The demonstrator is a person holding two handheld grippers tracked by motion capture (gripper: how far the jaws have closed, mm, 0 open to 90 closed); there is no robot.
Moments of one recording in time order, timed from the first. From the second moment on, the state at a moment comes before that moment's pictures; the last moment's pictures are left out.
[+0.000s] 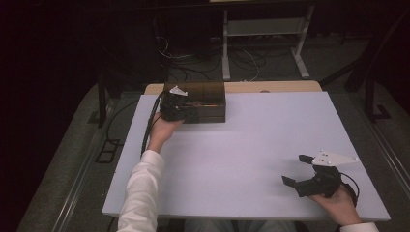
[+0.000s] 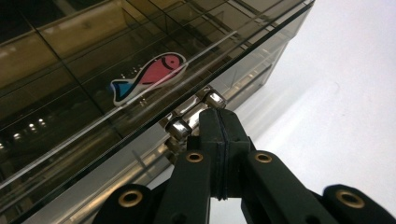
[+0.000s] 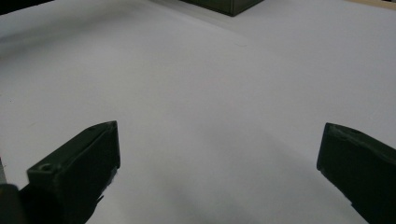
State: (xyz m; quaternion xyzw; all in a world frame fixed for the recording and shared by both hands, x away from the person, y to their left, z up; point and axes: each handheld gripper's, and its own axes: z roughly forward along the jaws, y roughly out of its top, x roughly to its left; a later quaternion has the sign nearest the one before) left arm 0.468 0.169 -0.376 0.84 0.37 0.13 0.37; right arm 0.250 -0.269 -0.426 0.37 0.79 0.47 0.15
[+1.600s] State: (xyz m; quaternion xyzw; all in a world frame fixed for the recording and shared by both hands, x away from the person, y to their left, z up) left arm 0.436 0.186 -0.364 0.81 0.39 0.13 0.41; right arm 0.250 -0.265 -0.425 0.36 0.79 0.47 0.15
